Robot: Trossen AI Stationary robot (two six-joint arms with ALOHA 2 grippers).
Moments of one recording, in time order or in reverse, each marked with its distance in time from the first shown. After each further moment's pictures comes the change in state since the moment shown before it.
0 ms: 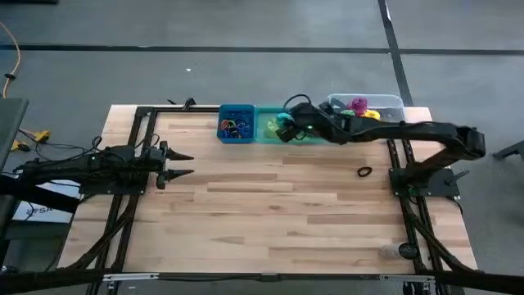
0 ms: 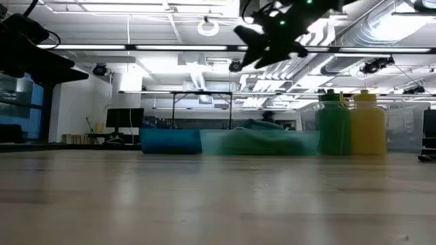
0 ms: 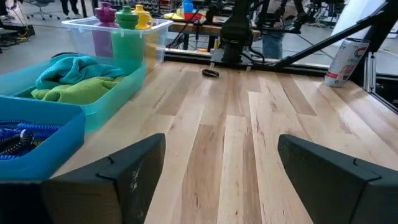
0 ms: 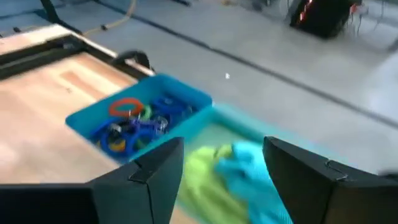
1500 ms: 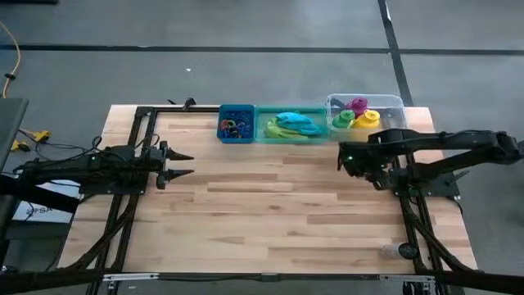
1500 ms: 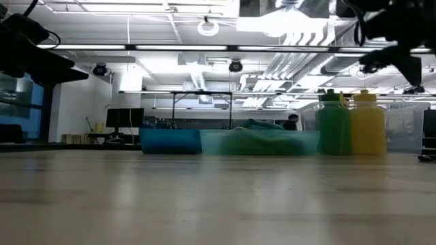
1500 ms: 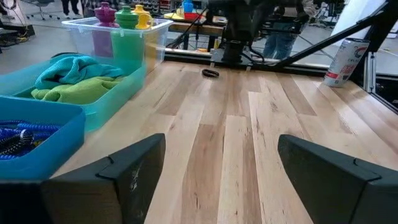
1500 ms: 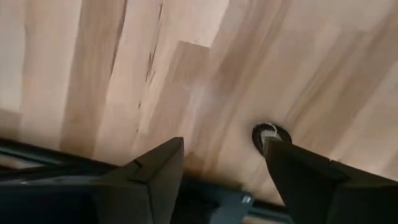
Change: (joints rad) left arm 0.000 0.000 0.000 0.000 0.000 0.000; right arm 0.163 -0.313 -0.238 -0.979 -0.712 -0.675
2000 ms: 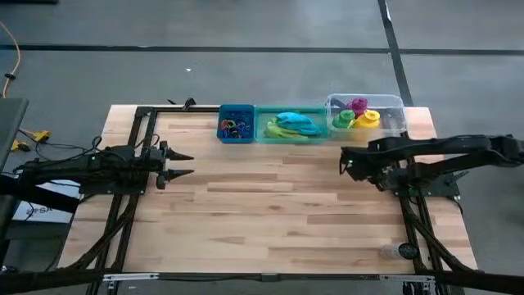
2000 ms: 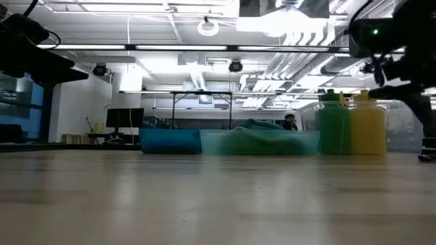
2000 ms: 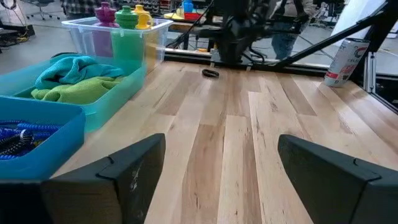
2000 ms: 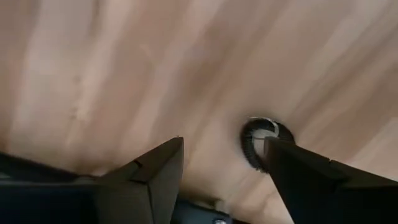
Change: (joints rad) left arm 0.000 0.000 0.000 0.000 0.000 0.000; right arm -0.084 -0.055 -0.340 0.249 0.053 -0.194
